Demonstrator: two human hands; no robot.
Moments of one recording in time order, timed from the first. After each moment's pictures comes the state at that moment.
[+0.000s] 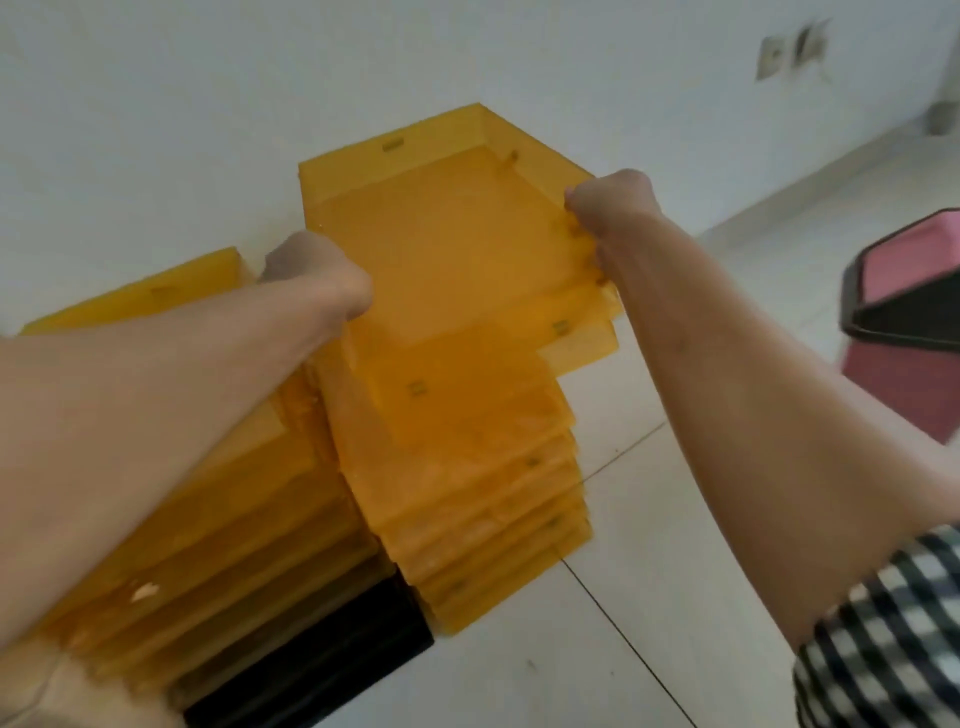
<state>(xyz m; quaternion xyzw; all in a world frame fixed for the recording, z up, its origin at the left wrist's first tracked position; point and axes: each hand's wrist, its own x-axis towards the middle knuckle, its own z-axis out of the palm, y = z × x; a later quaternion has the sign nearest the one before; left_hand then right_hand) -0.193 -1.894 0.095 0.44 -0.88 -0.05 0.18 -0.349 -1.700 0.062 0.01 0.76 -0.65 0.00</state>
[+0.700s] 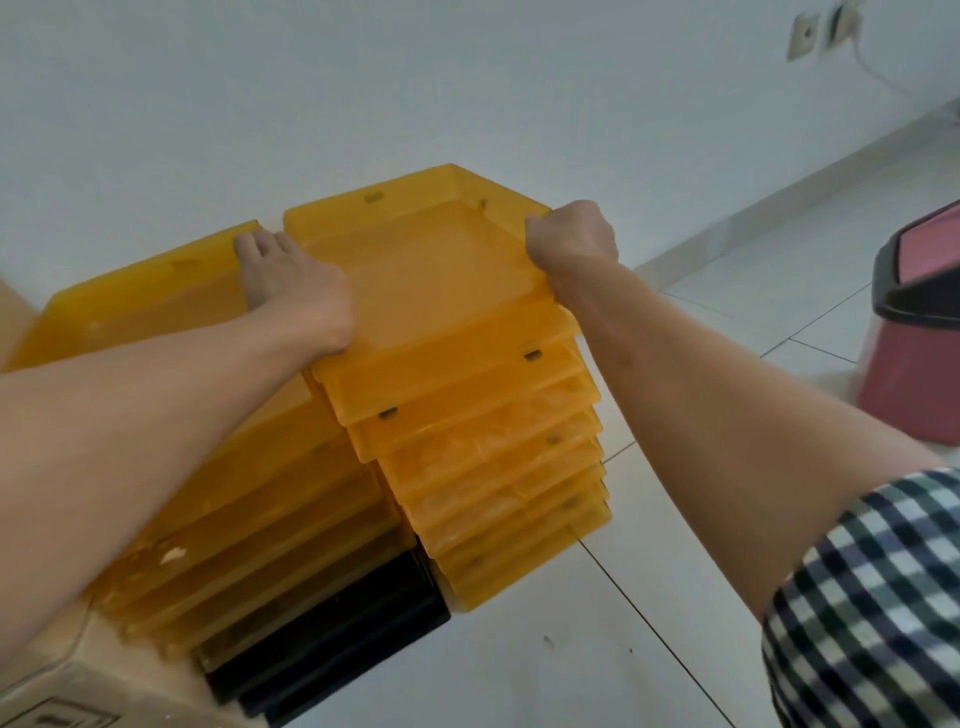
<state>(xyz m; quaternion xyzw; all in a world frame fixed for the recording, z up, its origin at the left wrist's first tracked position) -0.161 -1.932 0.062 0.39 -0.83 0.39 0.03 -0.309 -1.760 0.026 -0.04 0.80 -0.60 -0.02</state>
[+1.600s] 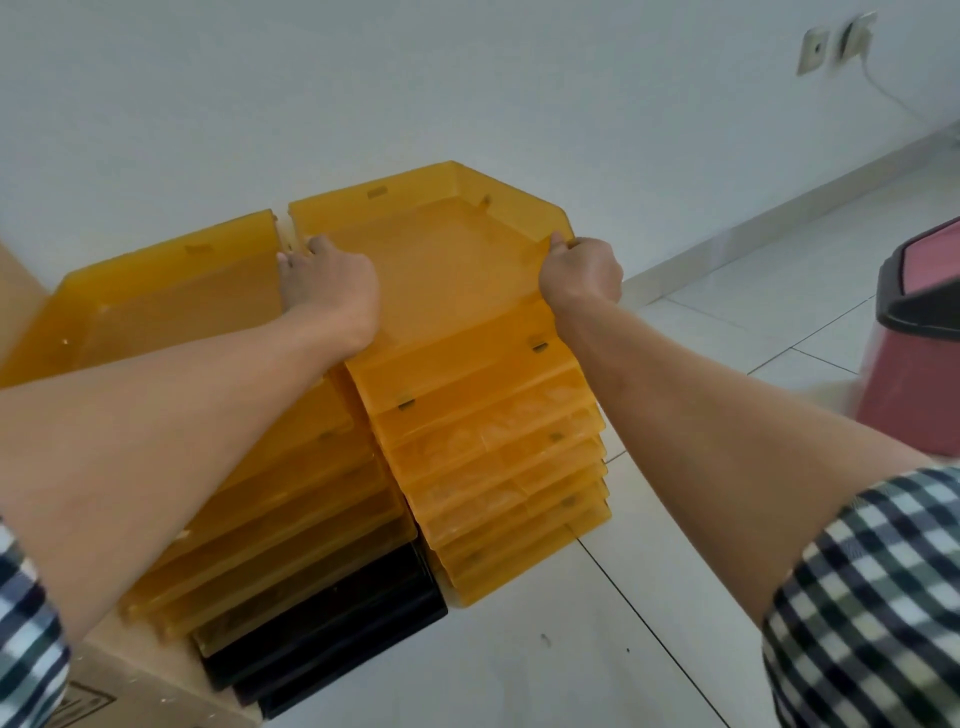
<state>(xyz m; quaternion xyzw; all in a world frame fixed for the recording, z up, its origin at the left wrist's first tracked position) -0.162 -1.935 0.048 0.33 -0.90 0.25 0.10 -0.299 -1.770 -0.013 0.00 0.79 -0.61 -0.04</state>
